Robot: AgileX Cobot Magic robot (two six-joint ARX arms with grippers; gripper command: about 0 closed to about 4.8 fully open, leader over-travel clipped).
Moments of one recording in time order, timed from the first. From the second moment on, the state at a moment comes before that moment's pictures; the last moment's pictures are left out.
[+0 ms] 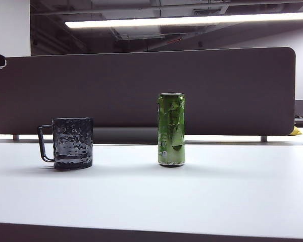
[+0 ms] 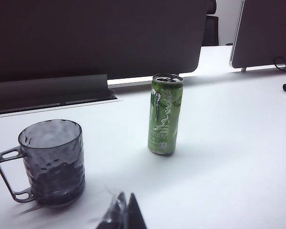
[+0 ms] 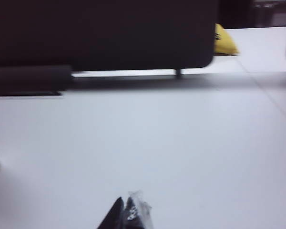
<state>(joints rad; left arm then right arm) -0.56 0.00 0.01 0.05 0.03 0.00 -0.09 0.00 0.01 -0.02 -0.14 0.08</state>
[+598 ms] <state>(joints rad) -0.56 0.00 0.01 0.05 0.03 0.00 0.04 0.16 0.19 0.35 -0.30 0.38</state>
